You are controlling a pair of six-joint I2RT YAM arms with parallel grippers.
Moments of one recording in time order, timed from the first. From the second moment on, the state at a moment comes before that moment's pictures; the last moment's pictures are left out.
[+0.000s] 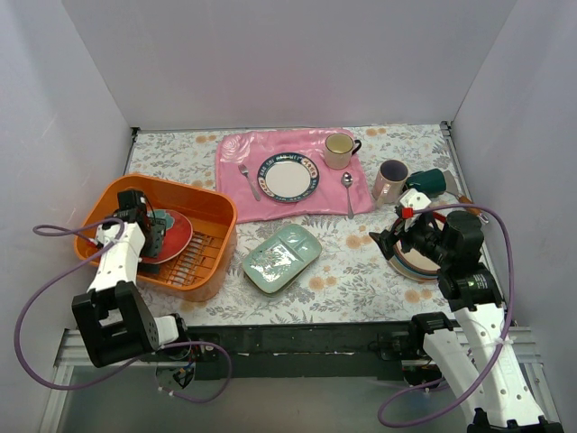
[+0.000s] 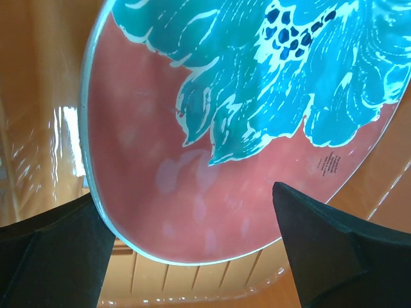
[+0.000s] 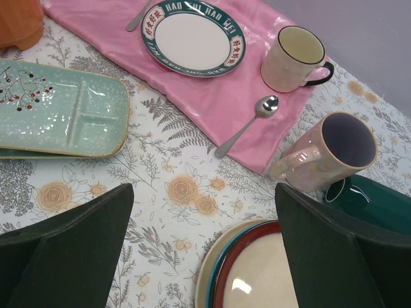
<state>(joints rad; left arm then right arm) 0.28 1.24 0.85 -0.84 -0.26 -1.24 0.17 0.57 0.67 -0.39 -0.52 -0.37</state>
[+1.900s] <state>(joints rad) 0.28 1.39 1.34 -1.12 0.07 -1.18 0.17 0.62 0.72 -0.44 -0.52 -0.40</state>
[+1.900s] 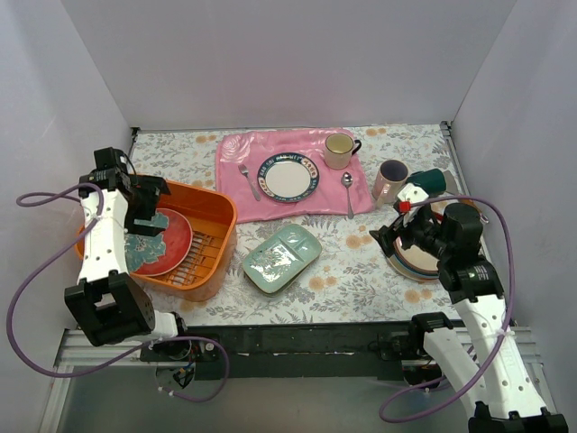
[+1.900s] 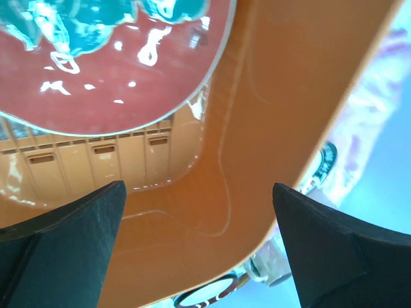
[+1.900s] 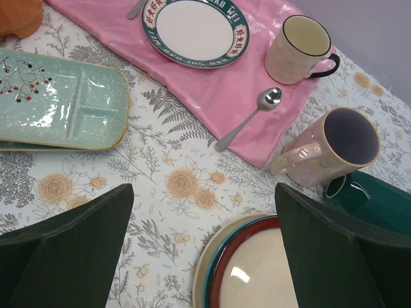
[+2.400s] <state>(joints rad) 0.27 1.19 1.23 -0.82 0.38 -0.96 0.16 0.74 0.85 -0.58 -0.47 -0.39</state>
